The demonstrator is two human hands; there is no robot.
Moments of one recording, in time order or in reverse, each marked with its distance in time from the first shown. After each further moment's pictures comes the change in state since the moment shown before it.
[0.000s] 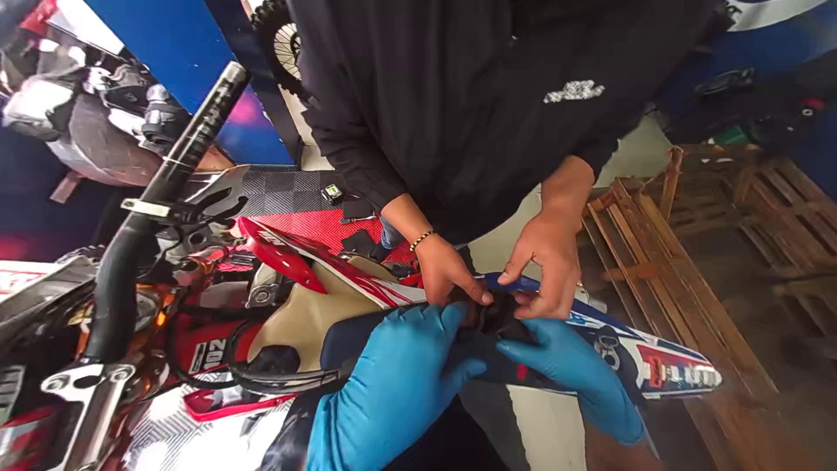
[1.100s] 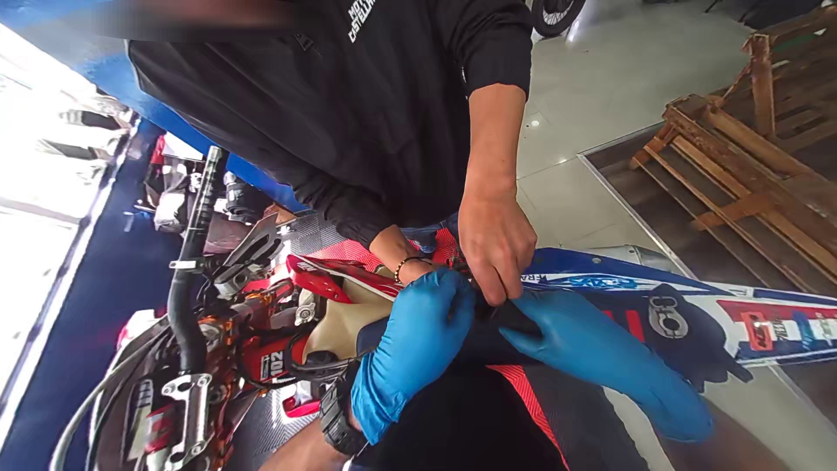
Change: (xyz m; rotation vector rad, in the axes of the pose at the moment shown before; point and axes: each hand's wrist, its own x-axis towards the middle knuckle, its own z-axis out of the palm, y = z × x) left_hand 0.044 0.046 0.026 -0.104 -0.059 -0.044; right_hand -0.032 0.004 -0.014 -0.579 0.131 -0.263
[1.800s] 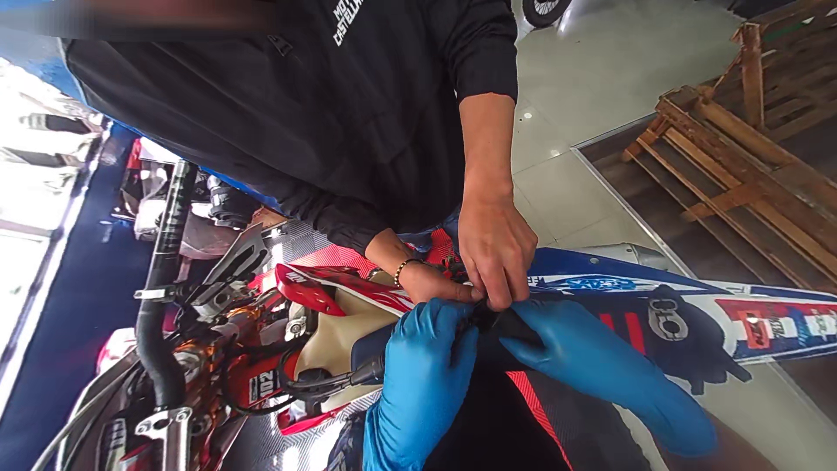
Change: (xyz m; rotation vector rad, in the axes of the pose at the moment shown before) left_hand -0.015 0.002 0.022 0.158 0.210 0.022; right_hand 0.004 0.012 0.006 0.020 0.019 0.043
